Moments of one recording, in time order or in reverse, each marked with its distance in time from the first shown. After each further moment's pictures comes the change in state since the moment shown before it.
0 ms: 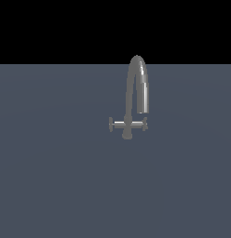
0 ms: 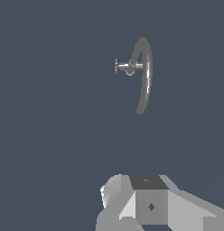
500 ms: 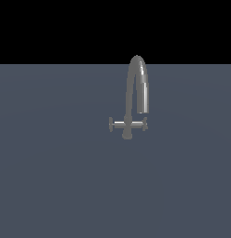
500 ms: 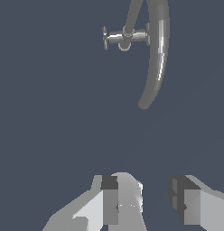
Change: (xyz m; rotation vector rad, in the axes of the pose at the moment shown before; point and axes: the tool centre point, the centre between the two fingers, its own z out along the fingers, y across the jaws) arm 0.025 0.007 0.103 -0.037 -0.164 0.081
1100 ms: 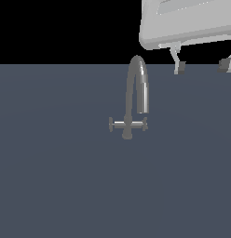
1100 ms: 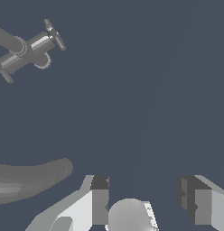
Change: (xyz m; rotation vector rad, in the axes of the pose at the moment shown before) arm 0.059 0.132 0.106 0.015 -0.067 0.437
